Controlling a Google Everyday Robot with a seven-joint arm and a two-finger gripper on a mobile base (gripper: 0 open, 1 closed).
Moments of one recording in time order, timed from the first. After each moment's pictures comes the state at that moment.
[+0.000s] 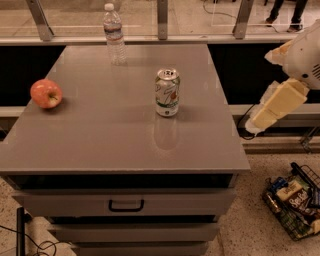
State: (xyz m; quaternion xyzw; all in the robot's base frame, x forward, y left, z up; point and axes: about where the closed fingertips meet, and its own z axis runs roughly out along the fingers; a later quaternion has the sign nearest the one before) arm 0.485 -0.201 0.971 -0.54 0.79 0.02 0.29
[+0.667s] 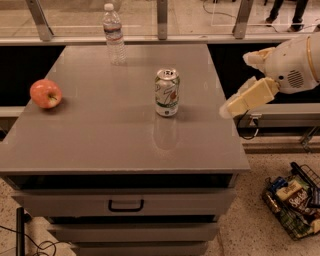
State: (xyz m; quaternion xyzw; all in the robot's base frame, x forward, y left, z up) arm 0.534 -0.168 0.955 -0.49 0.75 0.15 0.41
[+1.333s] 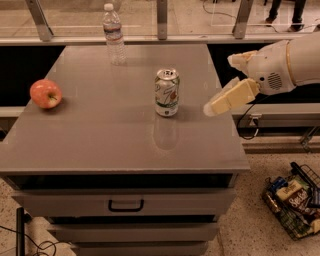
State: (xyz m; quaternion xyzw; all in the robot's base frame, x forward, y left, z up) arm 0.550 -0.138 0.947 -0.48 0.74 0.19 0.43
